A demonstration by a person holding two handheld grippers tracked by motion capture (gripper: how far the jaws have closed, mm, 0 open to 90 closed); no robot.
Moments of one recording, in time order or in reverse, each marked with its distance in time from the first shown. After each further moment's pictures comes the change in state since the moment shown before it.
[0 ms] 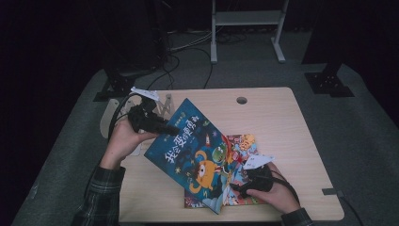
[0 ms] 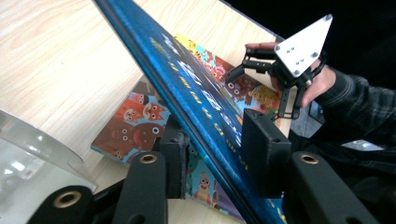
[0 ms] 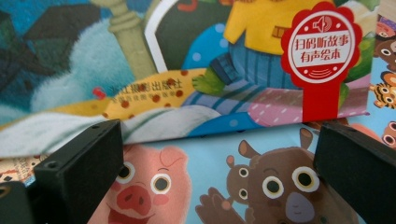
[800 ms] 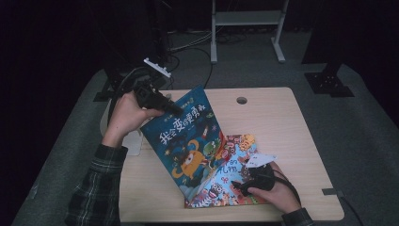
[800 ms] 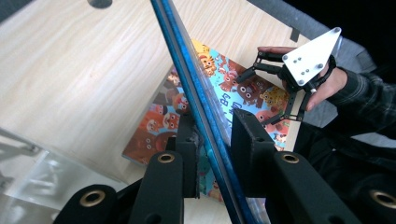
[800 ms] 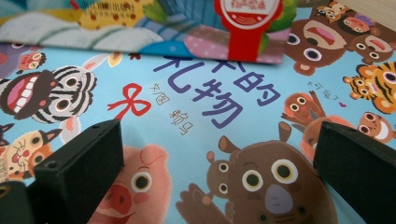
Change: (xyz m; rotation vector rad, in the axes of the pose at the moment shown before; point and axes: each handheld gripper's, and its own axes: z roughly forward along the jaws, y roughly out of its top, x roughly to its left) left arm -0.013 0.070 -0.014 0.133 0.087 0.051; right arm -0.005 -0.003 -0.002 -0.014 -0.032 0.037
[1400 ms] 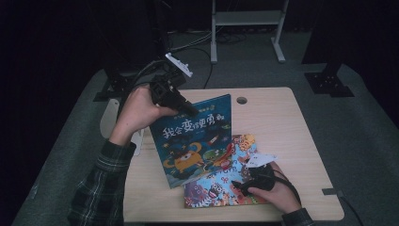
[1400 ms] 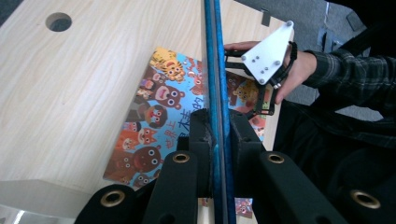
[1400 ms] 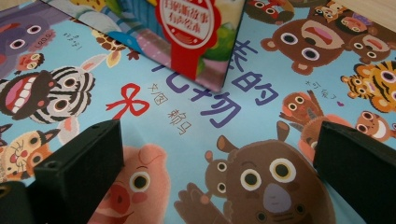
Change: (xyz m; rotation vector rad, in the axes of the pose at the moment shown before) left arm -0.048 0.040 0.006 0.082 -0.043 0.150; right arm 0.000 0.000 -0.001 0.001 -0.003 0.006
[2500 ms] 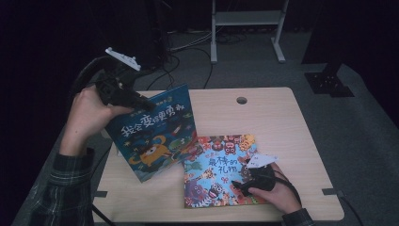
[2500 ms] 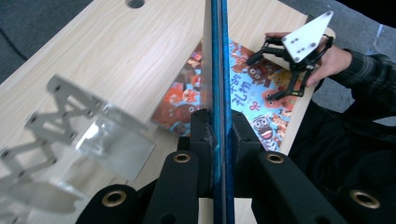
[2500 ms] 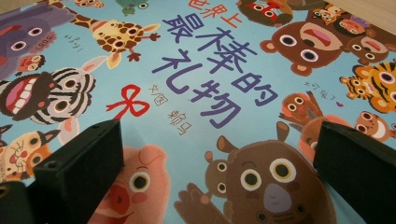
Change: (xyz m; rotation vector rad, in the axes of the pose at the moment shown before) left arm -0.003 -0.067 -0.084 -0.055 0.188 -0.137; right arm 0.000 -0.002 0.000 -0.023 0.000 0.001
